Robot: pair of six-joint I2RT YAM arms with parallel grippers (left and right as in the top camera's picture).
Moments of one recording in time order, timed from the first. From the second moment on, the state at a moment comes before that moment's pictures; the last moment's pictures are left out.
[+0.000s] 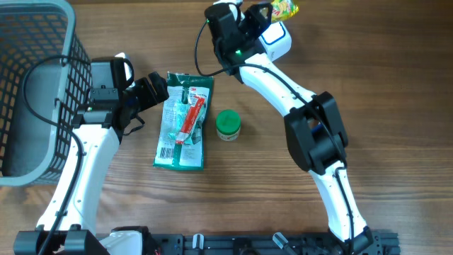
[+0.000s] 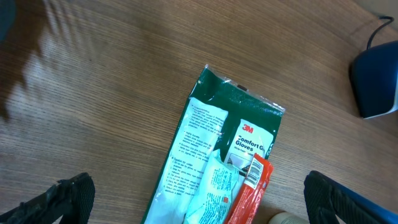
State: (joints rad) left arm 0.00 1.39 1.03 -0.54 0.10 -0.42; right arm 0.56 2.42 2.00 -0.12 1.12 -0.68
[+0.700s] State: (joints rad) left arm 0.00 1.39 1.03 -0.54 0.10 -0.42; right arm 0.58 2.27 2.00 -0.35 1.19 -0.53
